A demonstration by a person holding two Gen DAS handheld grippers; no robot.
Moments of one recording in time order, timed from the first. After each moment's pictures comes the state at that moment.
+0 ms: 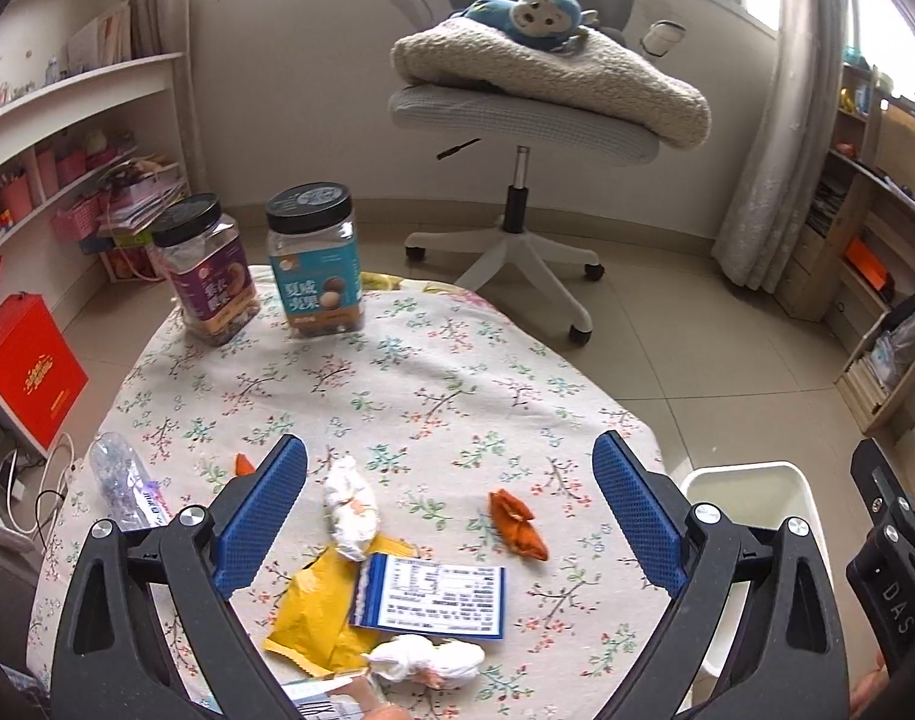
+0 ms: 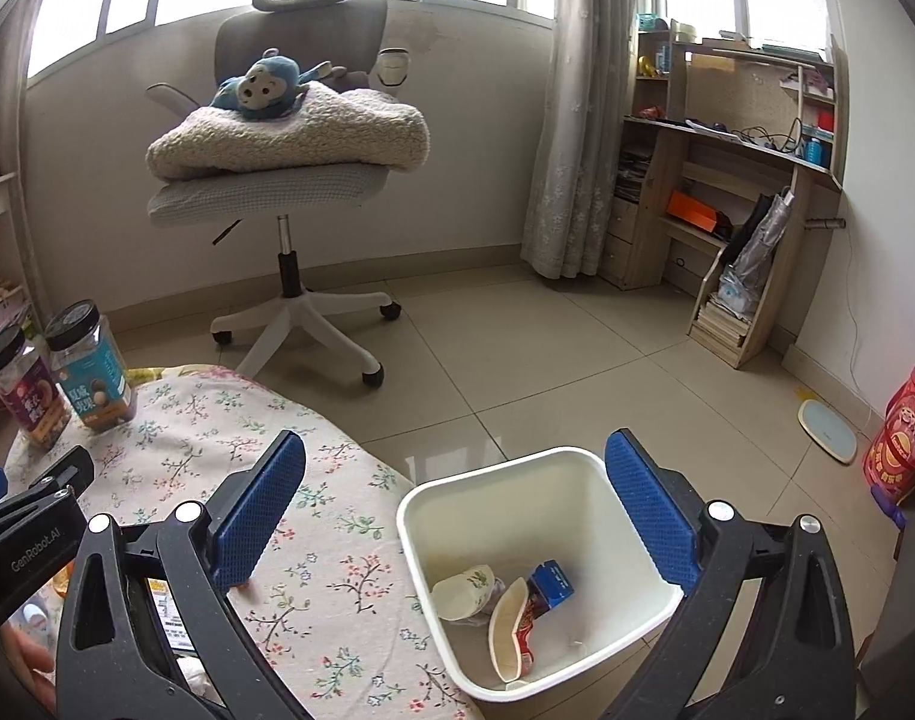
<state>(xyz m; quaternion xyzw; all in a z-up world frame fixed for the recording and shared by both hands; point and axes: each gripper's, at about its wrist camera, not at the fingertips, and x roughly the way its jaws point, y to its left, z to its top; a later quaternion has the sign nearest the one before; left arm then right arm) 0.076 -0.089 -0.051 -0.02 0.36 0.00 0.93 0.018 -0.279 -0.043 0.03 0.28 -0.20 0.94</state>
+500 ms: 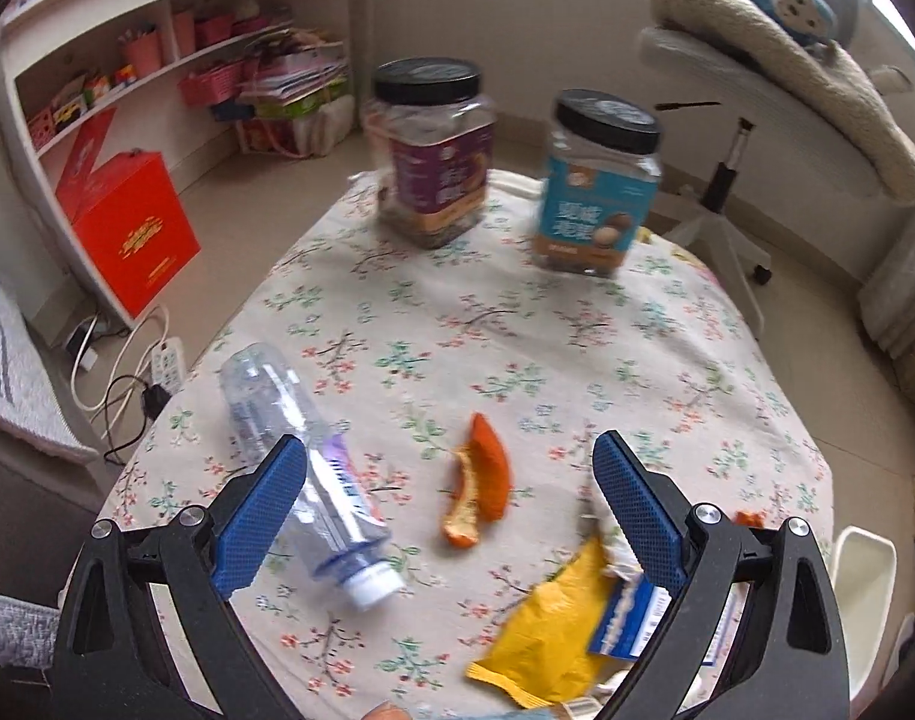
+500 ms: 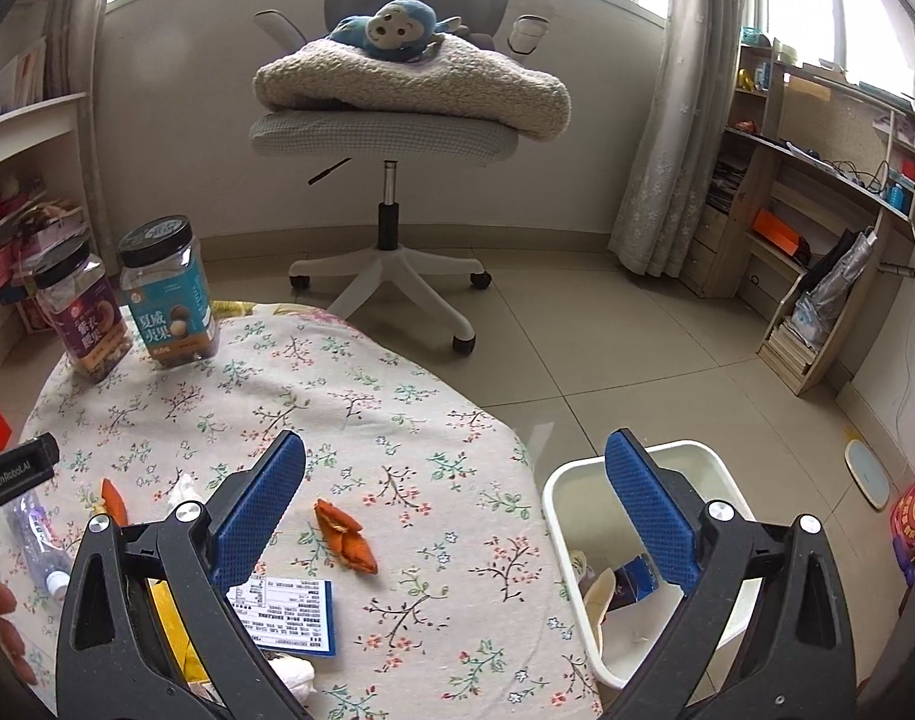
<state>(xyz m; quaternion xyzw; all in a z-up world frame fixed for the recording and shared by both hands) 0.108 0.076 -0.100 -0.10 0.45 0.18 0.87 0.063 -0.180 -0.070 -0.02 0.32 -0.12 0.94</state>
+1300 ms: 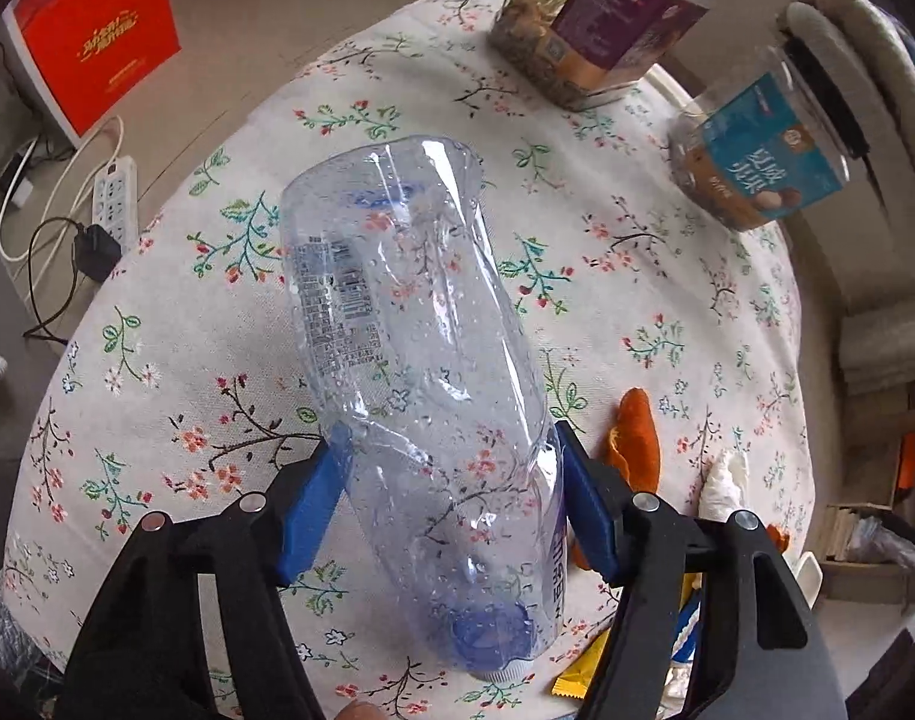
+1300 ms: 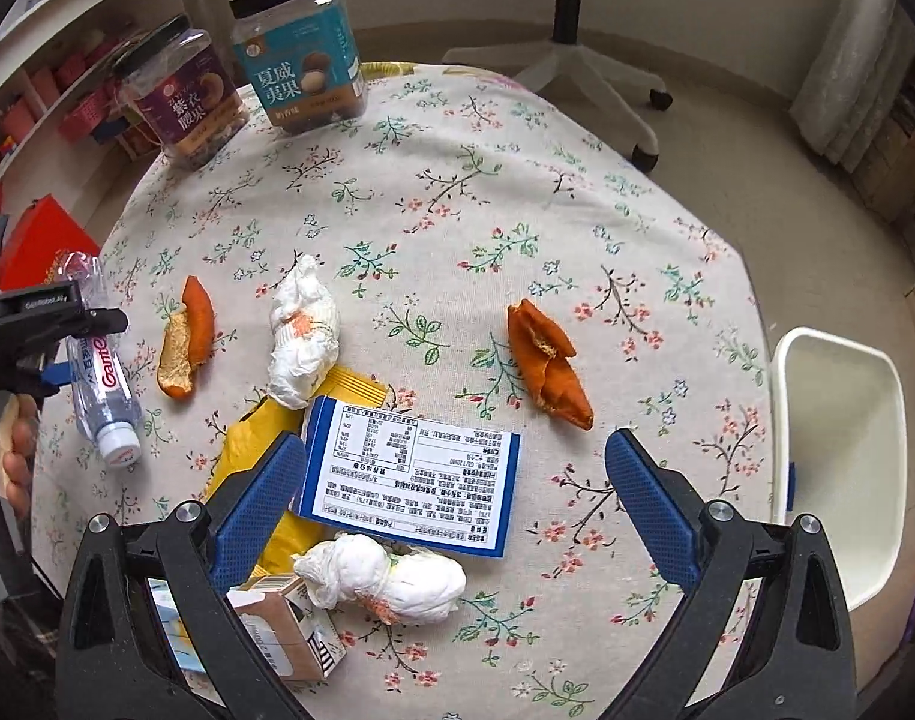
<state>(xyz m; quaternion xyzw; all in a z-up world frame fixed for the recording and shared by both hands) 0.128 0.179 -0.180 -0.25 0.58 0.11 0.77 0.111 -0.133 -0.162 0.02 0.56 0.06 0.83</state>
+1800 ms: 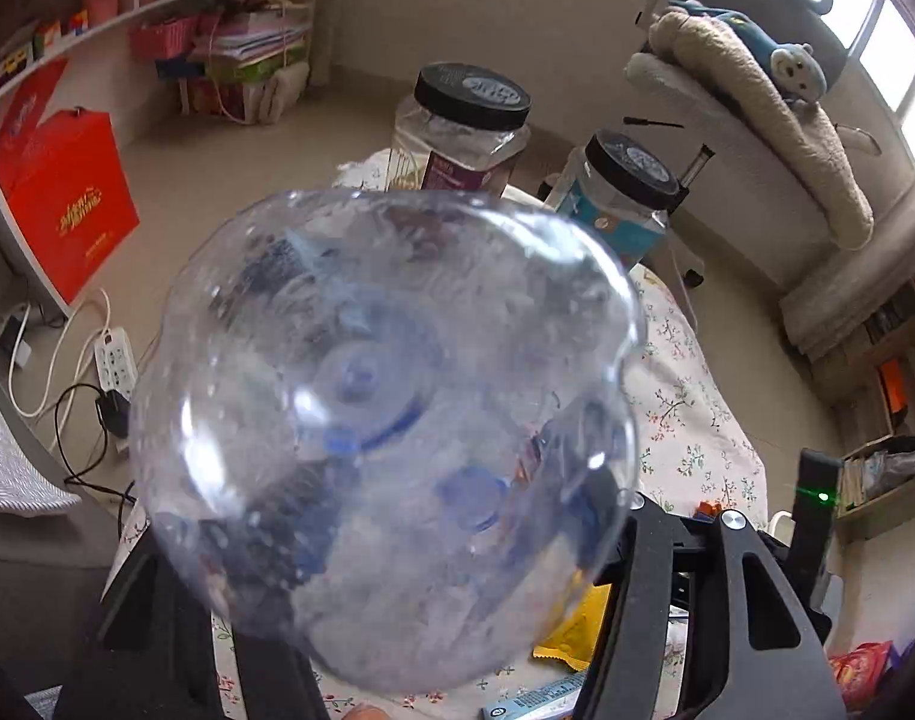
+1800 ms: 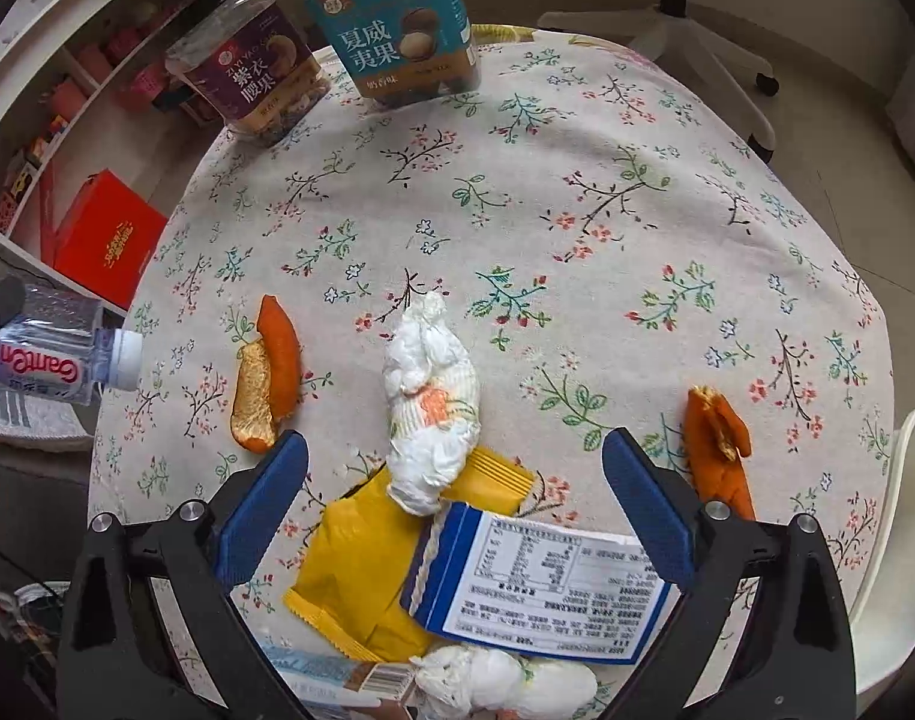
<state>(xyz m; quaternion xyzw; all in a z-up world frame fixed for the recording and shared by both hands) 0.092 0.163 -0.067 -0.17 0.46 0.05 0.87 0.173 -0.068 -0.186 0.03 0.60 0.15 0.79</state>
